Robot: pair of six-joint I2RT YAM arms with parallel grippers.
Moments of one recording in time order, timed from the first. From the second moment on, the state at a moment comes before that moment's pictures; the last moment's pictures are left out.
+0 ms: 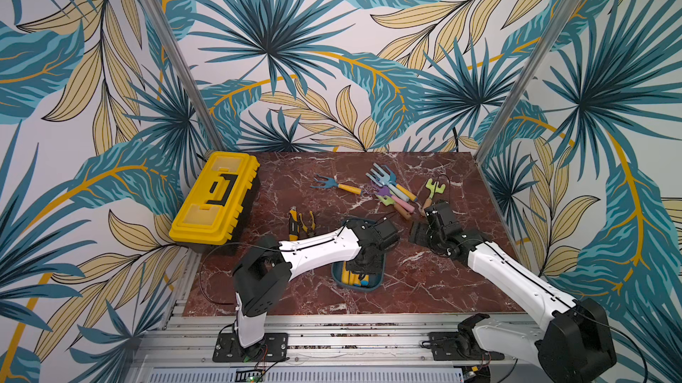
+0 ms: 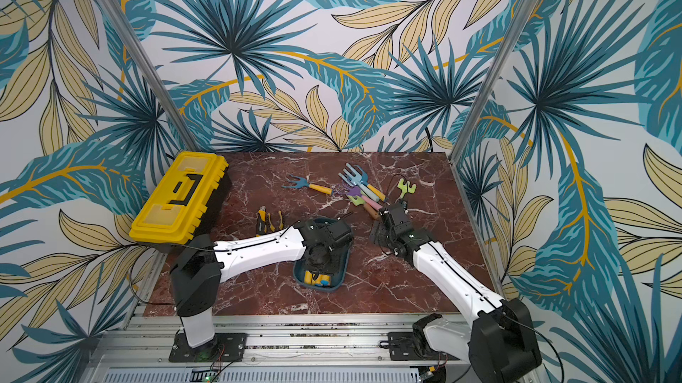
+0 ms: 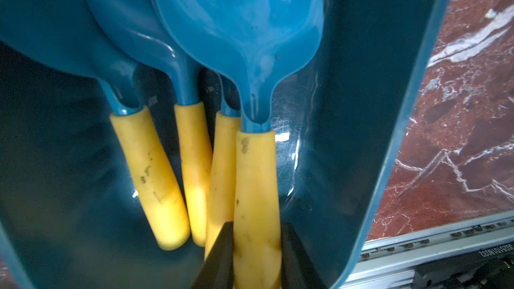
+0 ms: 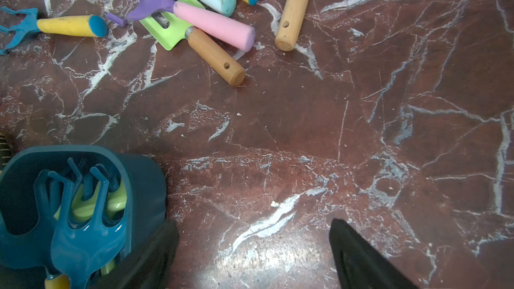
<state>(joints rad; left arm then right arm) -1.02 1.87 1.44 -0.96 -0.01 -0.94 0.37 1.20 0.80 -0.57 0.21 0.61</state>
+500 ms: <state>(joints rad) -1.02 1.87 1.44 -0.89 -0.03 -0.93 0.36 1.22 0.84 -0.58 0.19 0.60</state>
